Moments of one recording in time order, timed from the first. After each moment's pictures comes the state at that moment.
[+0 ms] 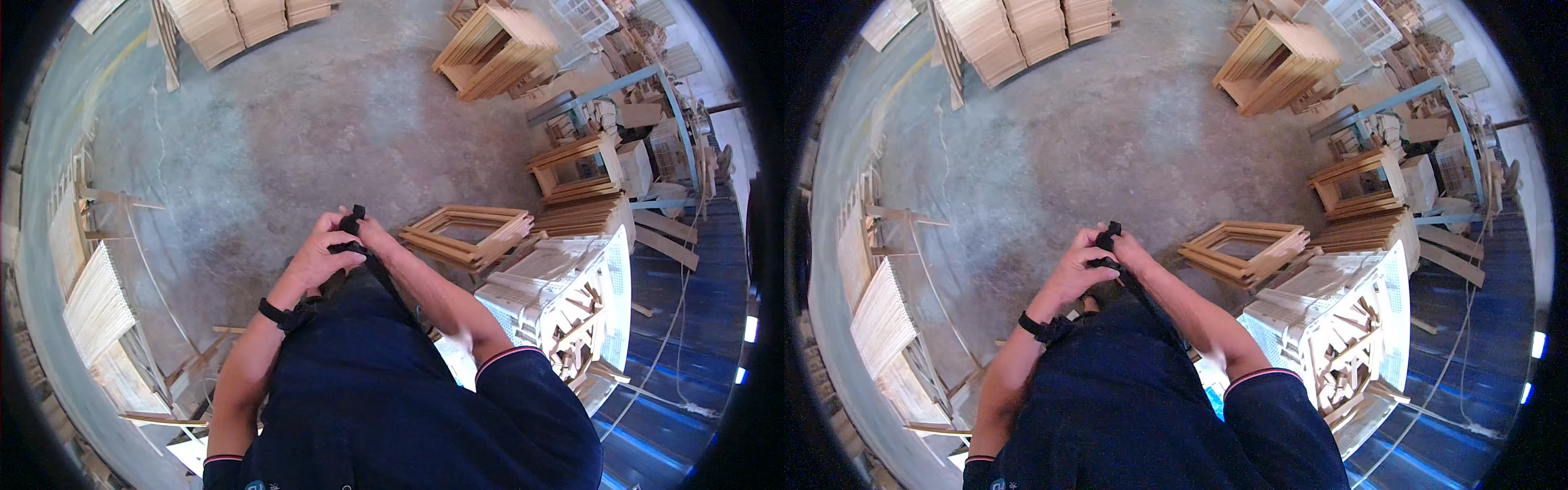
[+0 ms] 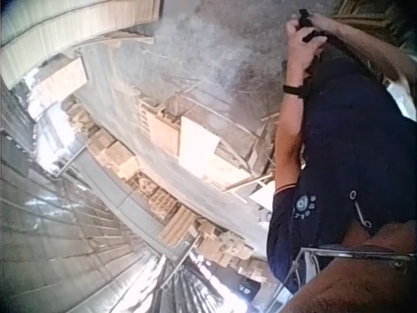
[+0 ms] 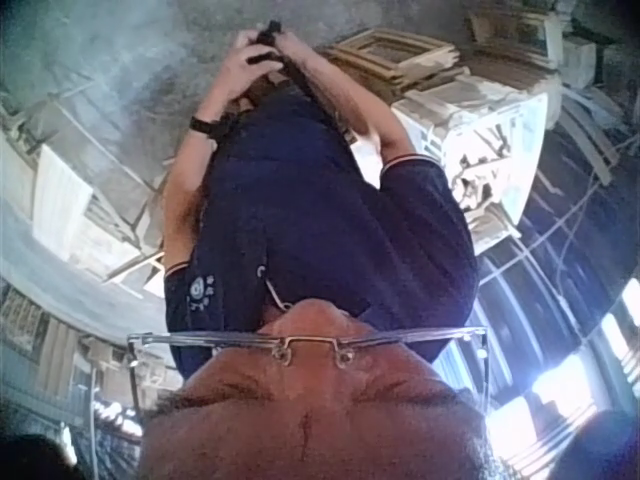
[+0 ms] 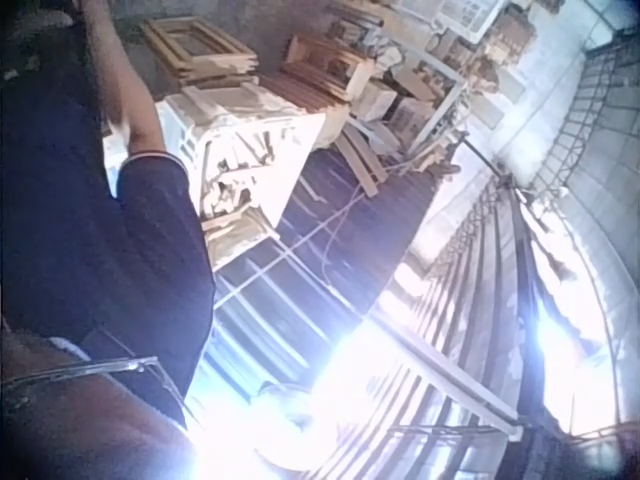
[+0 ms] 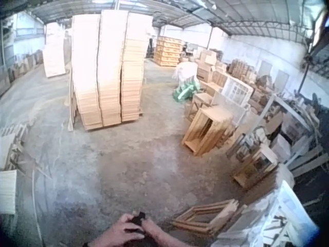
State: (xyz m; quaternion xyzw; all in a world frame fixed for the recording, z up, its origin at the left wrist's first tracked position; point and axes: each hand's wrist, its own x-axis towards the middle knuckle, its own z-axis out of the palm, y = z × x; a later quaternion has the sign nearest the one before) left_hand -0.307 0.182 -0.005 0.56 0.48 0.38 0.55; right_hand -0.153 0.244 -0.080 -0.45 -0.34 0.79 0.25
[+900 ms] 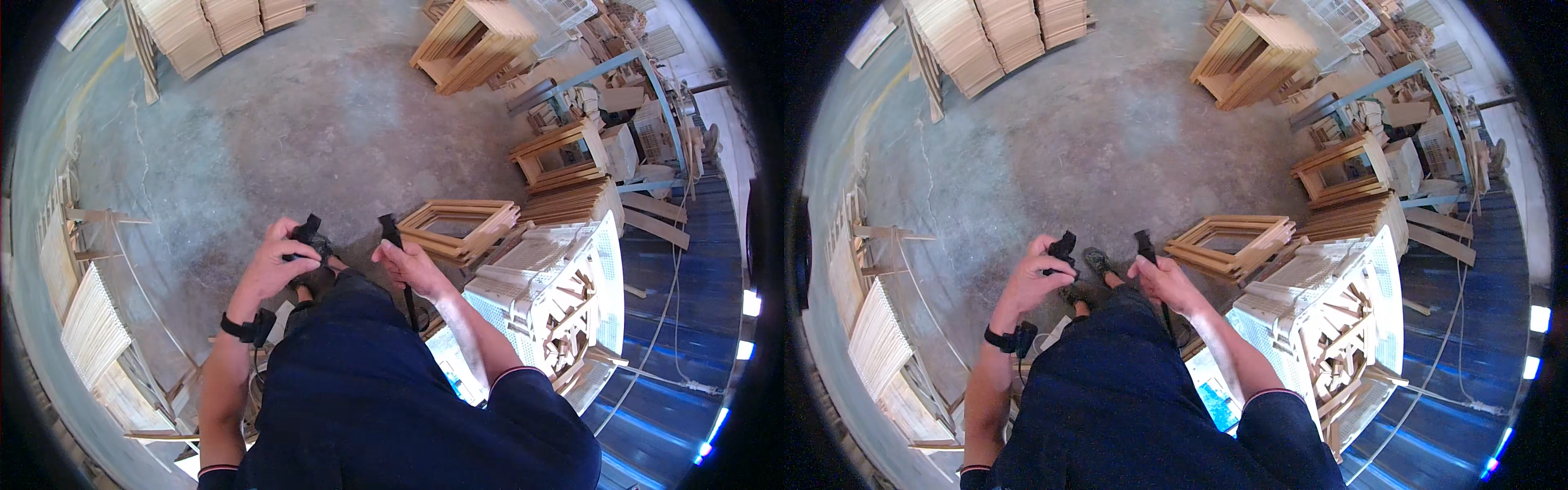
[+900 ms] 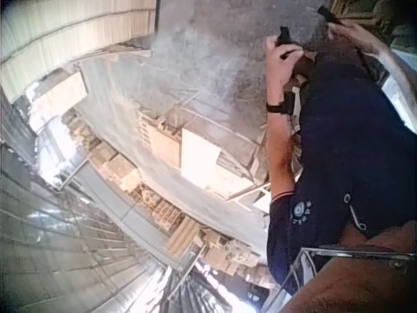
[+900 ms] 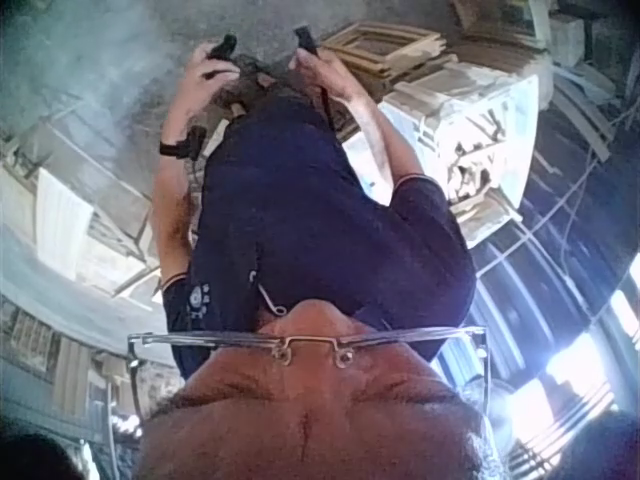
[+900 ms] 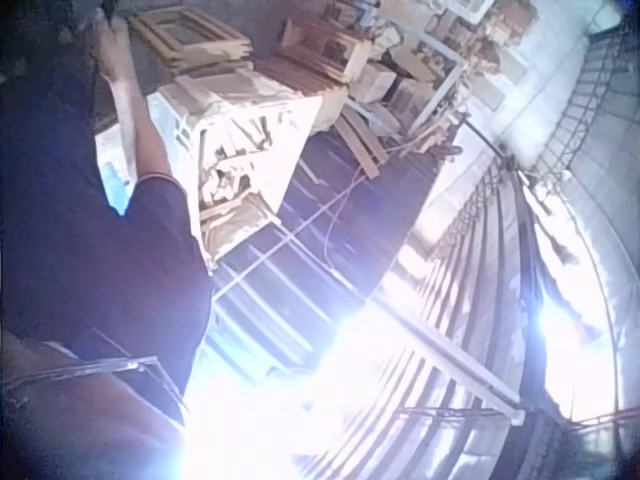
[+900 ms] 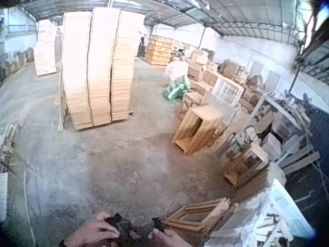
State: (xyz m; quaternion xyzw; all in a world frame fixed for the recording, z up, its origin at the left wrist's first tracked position) left_hand -0.357 0.181 0.031 0.62 0.51 0.33 0.49; right_hand -0.051 0.195 0.034 -0.51 -0.34 0.77 0.17
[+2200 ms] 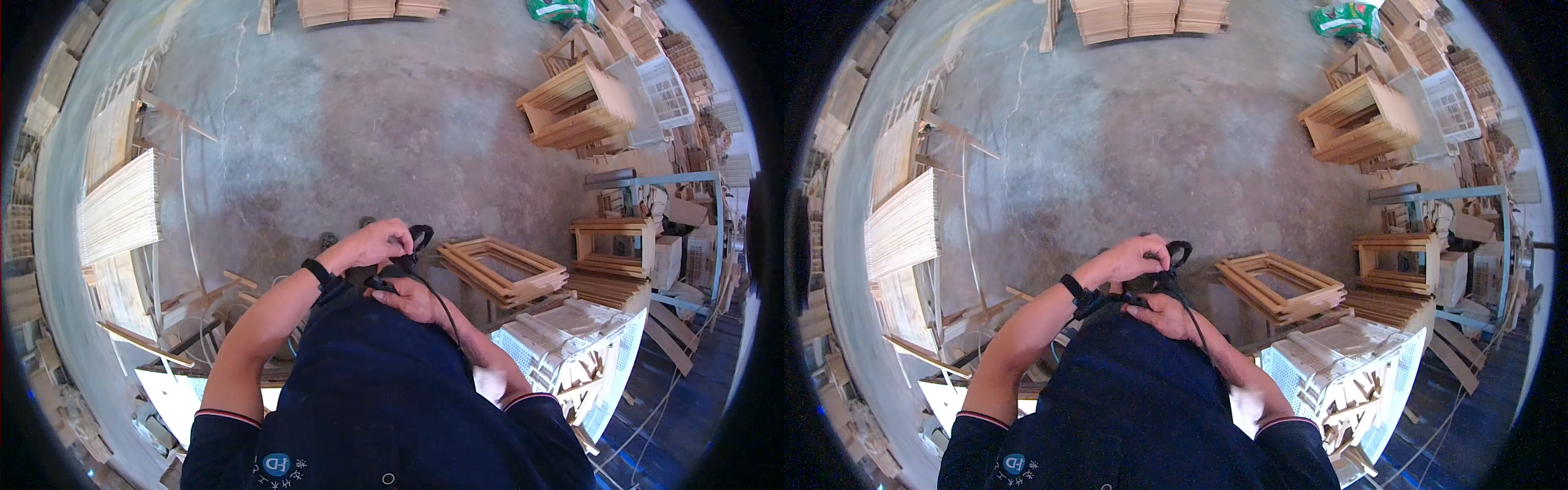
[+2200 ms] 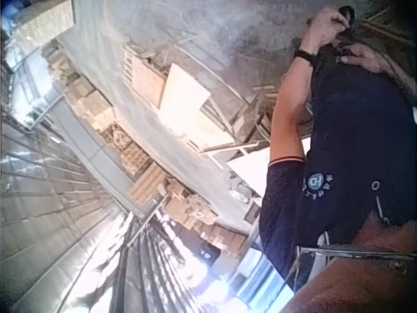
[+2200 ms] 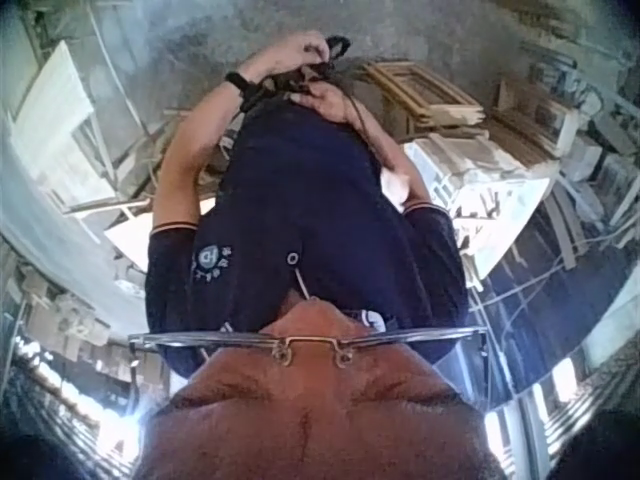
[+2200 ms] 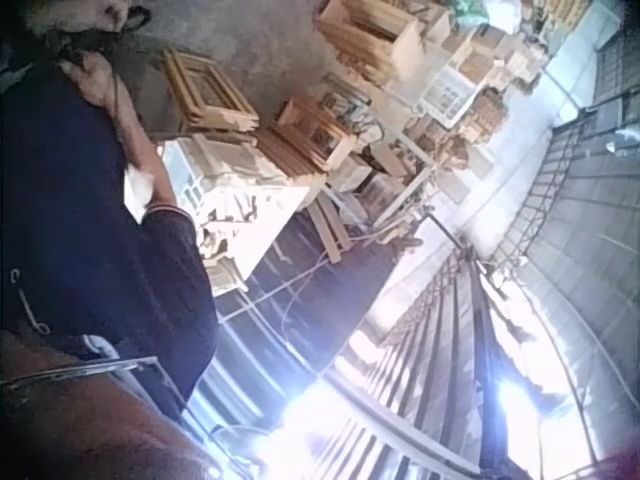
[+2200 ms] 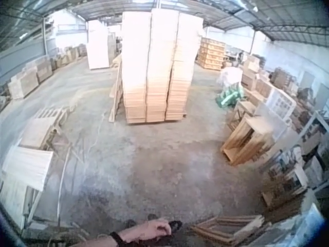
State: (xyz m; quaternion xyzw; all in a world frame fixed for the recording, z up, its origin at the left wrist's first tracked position) left_hand -0.348 0.173 -0.034 0.59 0.47 0.29 0.59; right_hand -0.152 0.158 0.006 -0.25 -0.61 0.74 -0.09
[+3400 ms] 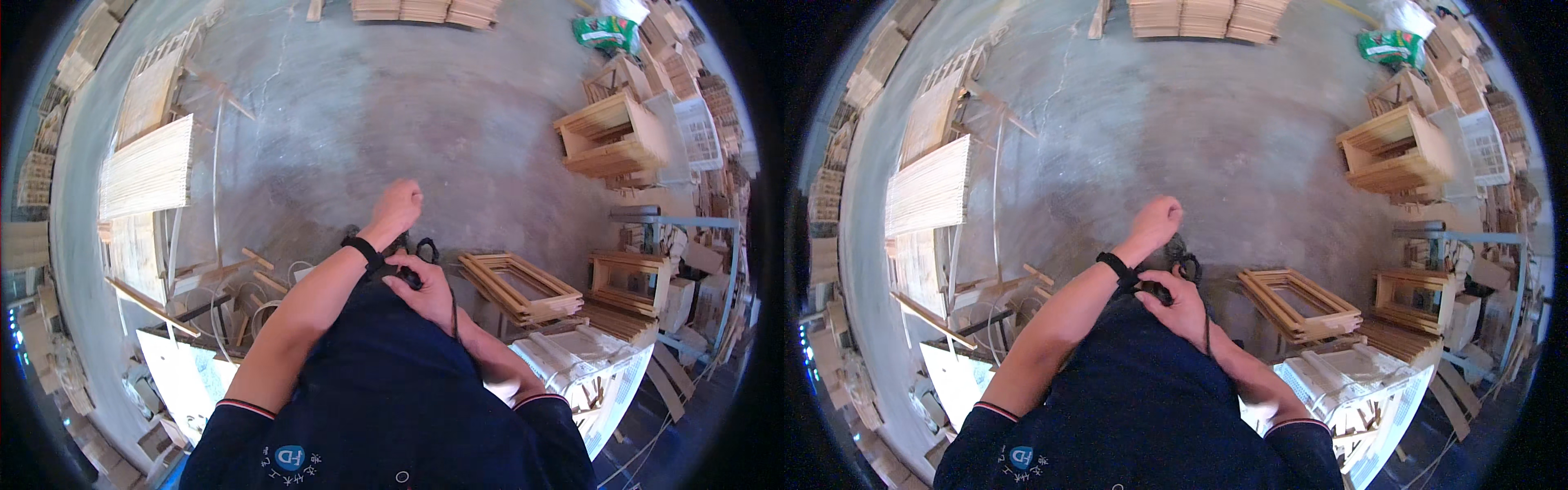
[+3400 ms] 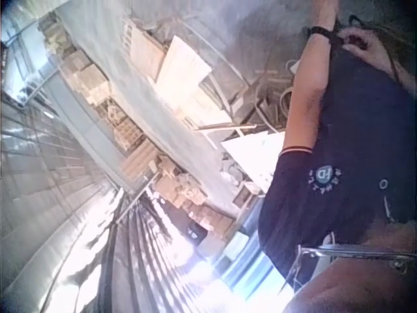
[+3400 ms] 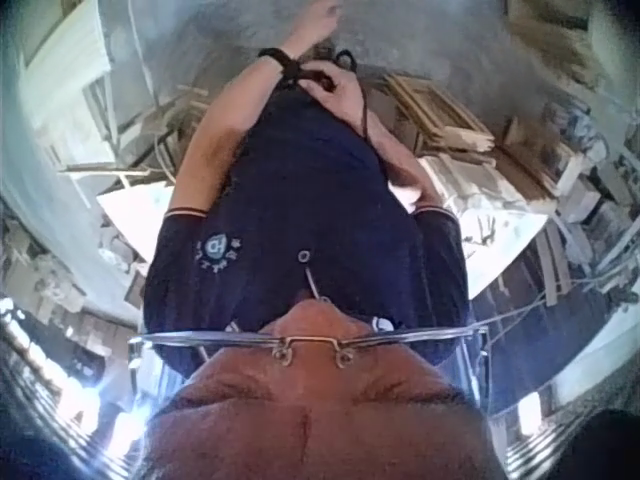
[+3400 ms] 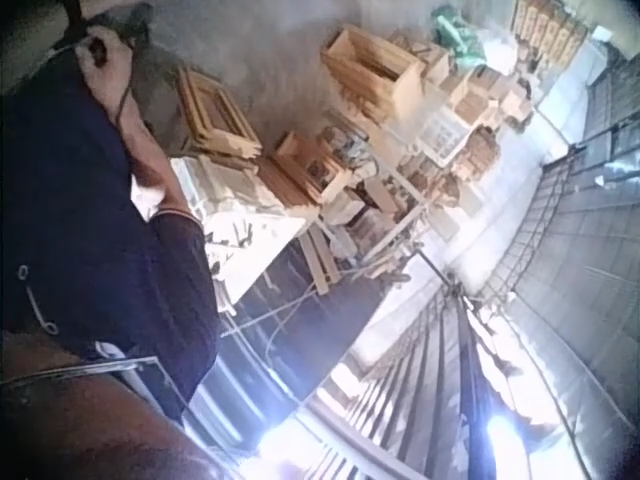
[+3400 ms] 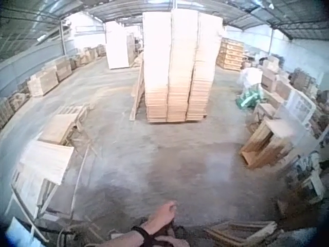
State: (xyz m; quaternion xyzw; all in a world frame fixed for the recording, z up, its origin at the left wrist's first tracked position) left_hand -0.363 0.193 -0.047 0.45 0.78 0.31 0.31; right_hand -0.192 0.142 0.020 -0.28 -0.70 0.63 0.17
